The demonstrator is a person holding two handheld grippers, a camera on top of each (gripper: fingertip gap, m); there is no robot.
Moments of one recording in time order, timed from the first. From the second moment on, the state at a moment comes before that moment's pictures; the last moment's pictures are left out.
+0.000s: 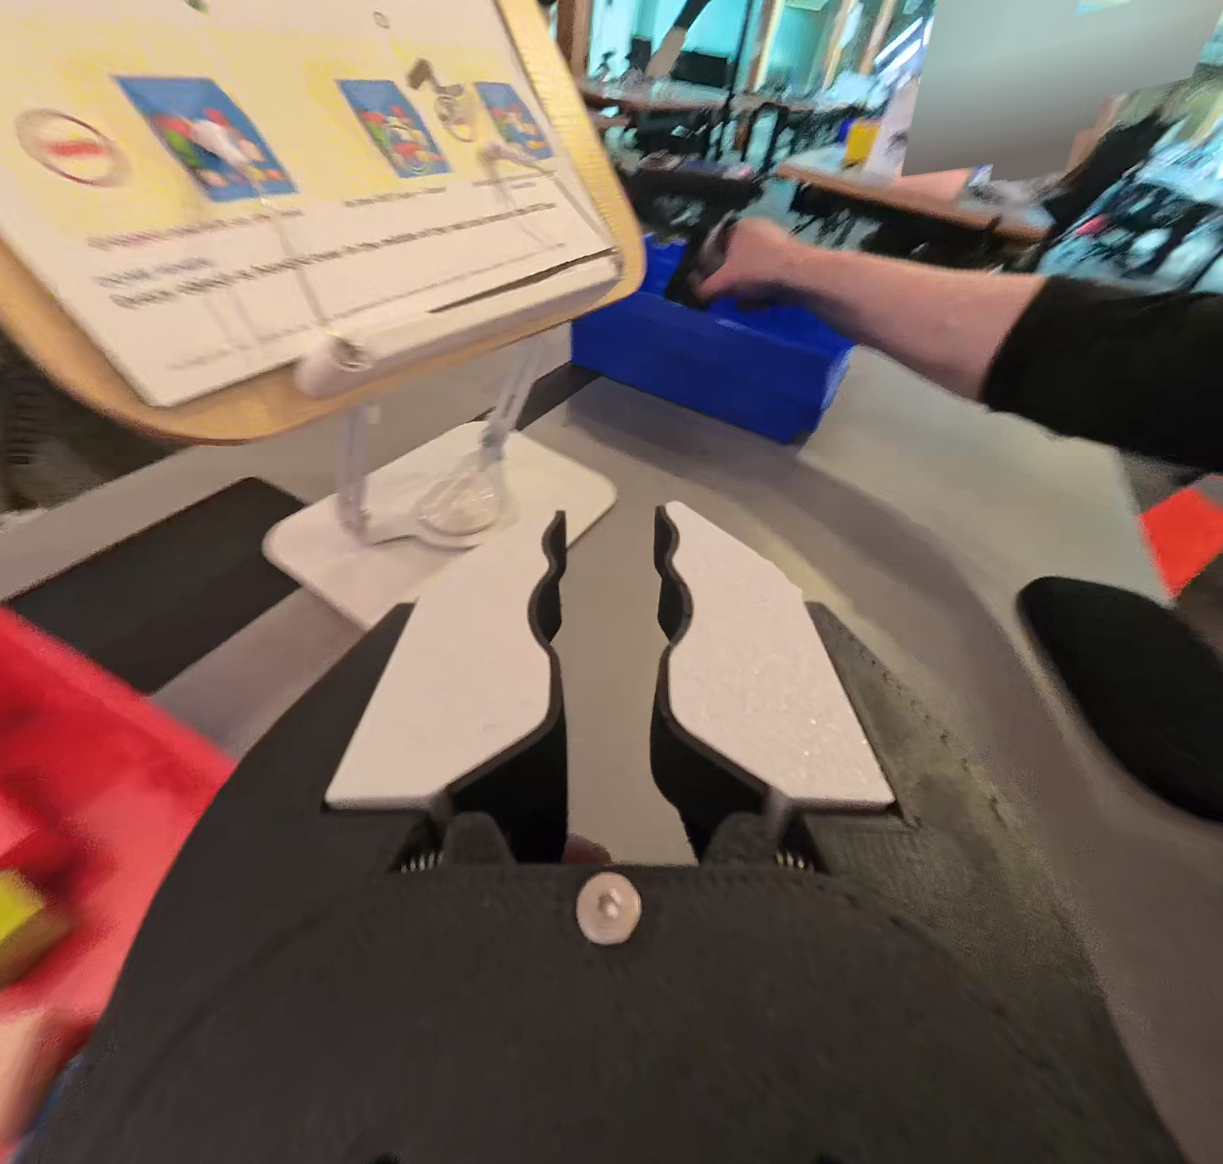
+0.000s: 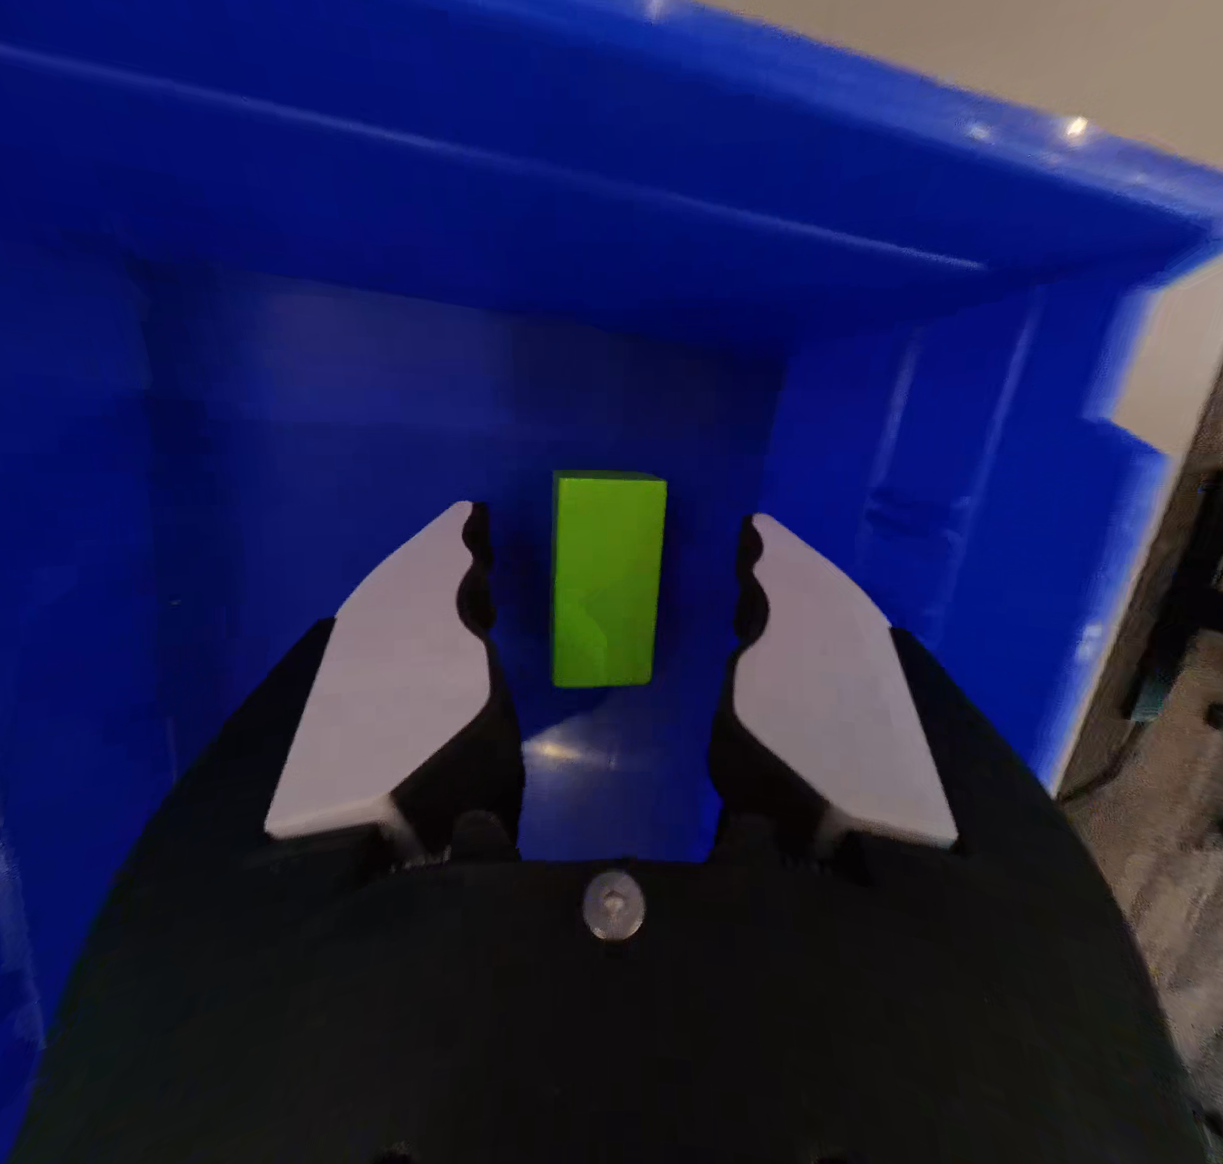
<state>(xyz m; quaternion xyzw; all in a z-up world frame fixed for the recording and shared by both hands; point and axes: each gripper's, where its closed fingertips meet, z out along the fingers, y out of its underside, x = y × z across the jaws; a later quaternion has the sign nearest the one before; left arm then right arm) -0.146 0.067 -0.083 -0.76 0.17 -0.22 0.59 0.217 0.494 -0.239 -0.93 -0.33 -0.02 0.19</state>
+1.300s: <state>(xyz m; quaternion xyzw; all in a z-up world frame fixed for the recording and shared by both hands) -0.267 0.069 -0.113 -0.83 0.24 -0.03 0.50 0.015 0.163 -0.045 -0.63 -0.54 0.40 0.39</state>
